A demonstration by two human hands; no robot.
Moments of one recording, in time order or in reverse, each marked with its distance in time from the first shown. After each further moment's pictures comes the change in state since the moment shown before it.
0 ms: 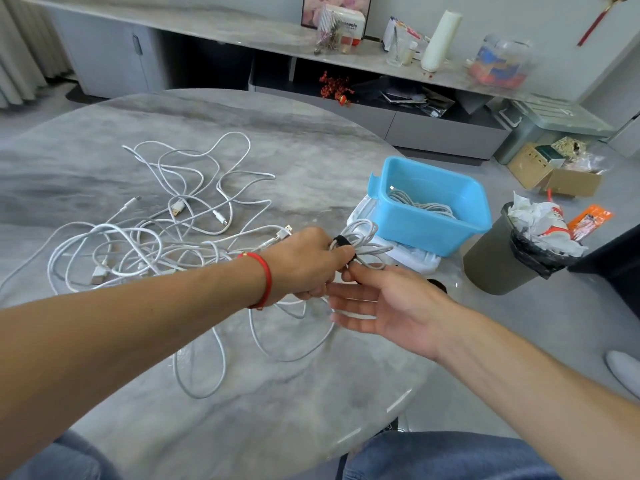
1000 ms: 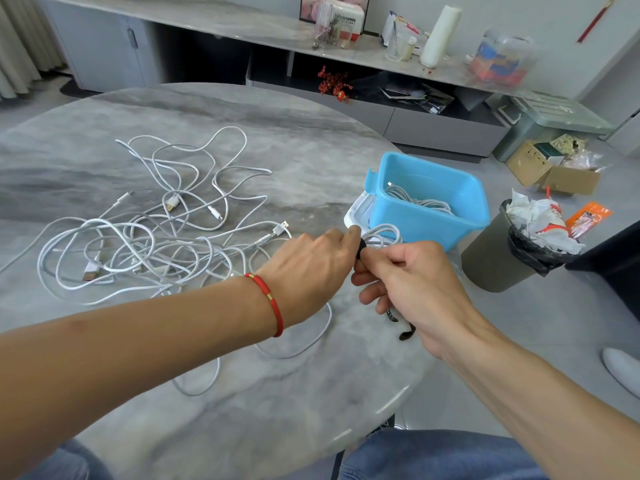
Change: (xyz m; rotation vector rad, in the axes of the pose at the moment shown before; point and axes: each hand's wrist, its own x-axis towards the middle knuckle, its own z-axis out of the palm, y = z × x) left_hand -0.009 -0.008 0.016 1.126 0.322 0.593; right_hand -0.022 -0.006 0.004 -0.499 0.375 -0.441
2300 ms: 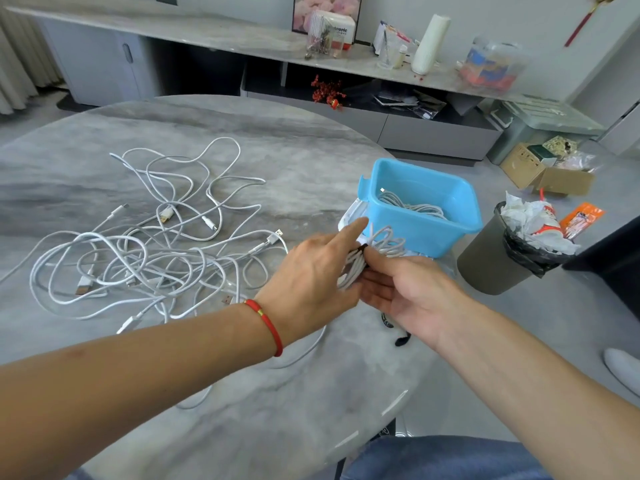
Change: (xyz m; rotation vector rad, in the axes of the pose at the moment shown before) left_hand 0.001 0.015 0.008 -0.529 0.312 -0.082; right_hand 0.021 0.004 -0.005 0.505 -0.072 0.323
